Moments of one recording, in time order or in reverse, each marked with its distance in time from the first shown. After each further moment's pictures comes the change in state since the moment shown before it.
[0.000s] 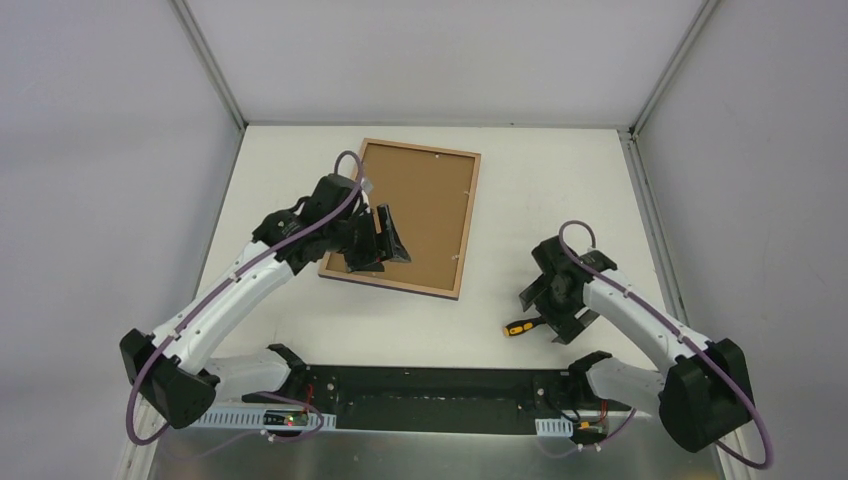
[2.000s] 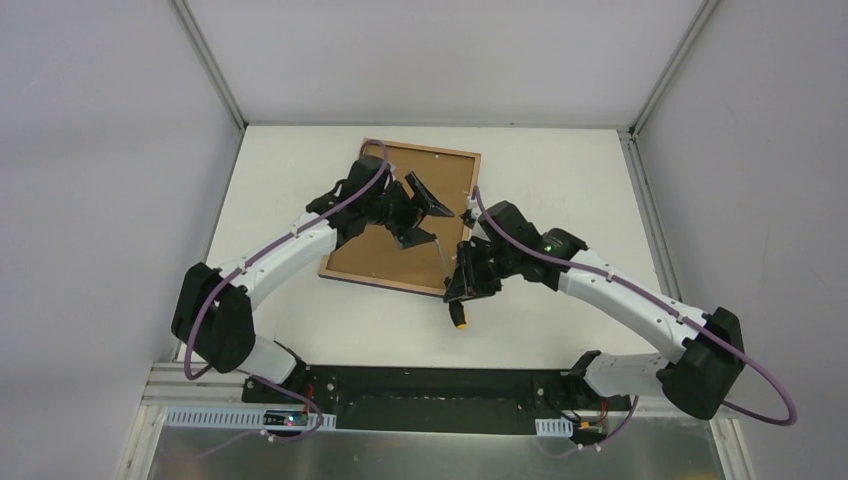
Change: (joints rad) left arm 0.038 0.292 -0.053 0.578 0.211 -0.473; right arm 0.349 0.133 0.314 0.394 -0.547 -0.594
